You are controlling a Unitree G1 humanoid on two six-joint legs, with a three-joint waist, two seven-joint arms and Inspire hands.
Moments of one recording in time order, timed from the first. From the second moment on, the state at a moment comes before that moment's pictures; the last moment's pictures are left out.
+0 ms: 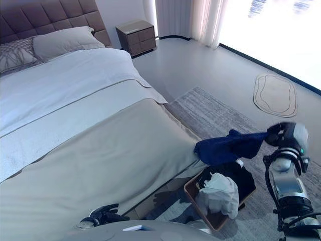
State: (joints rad) left arm 0.04 0.26 -0.16 1.14 -0.11 0.03 -0.05; right arm -0.05 -0.67 -0.09 0.50 -0.07 0.23 -0.34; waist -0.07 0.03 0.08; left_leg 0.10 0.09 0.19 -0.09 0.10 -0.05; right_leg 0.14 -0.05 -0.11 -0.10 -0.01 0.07
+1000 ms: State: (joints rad) left arm 0.02 0.26 -0.19 1.14 -0.07 0.00 -0.08; right arm -0.10 -0.58 0.13 0.94 -0.19 0.23 -0.18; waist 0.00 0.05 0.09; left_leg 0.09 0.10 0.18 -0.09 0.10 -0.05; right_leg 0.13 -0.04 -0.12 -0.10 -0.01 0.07
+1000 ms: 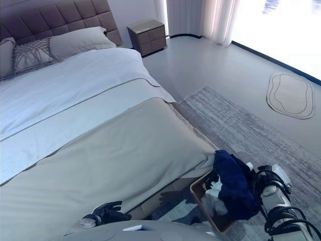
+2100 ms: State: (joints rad) left arm -0.01 0.25 -0.19 1.20 -0.06 -0.02 -0.17; right arm 0.01 -0.25 0.14 1.23 0.05 0.01 0.07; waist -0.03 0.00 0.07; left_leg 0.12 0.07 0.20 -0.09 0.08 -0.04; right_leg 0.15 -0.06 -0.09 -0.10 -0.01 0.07
